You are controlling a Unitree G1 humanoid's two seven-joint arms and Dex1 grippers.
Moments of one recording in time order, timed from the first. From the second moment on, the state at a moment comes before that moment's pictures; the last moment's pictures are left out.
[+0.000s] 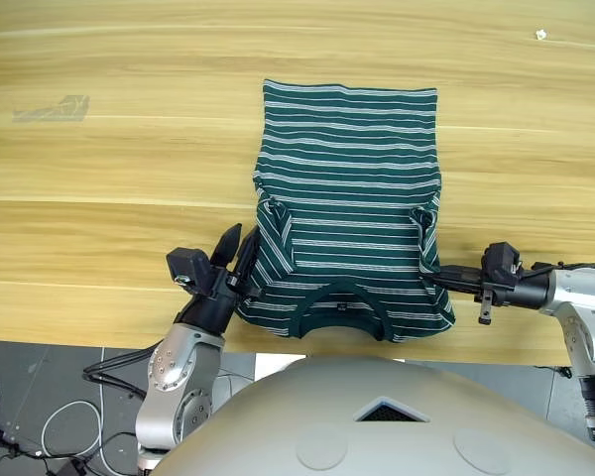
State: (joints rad) left arm 0.76 0.18 -0.06 -0.62 -0.45 0.15 -0.28; right arm 0.33 -0.70 0.01 -0.14 0.38 0.11 1.26
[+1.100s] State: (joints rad) left arm 0.76 0.79 0.24 -0.30 0.50 -0.50 -0.30; right arm 0.29 -0.67 -0.12 0.01 -0.19 -0.83 0.76
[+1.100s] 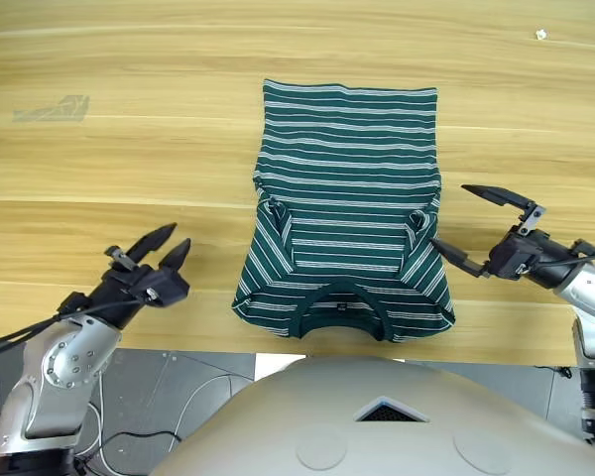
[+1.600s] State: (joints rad) left arm 0.73 0.91 0.06 -0.23 0.86 -0.77 -0.14; right arm 0.23 -0.91 -0.07 0.38 -0.73 -1.44 0.34
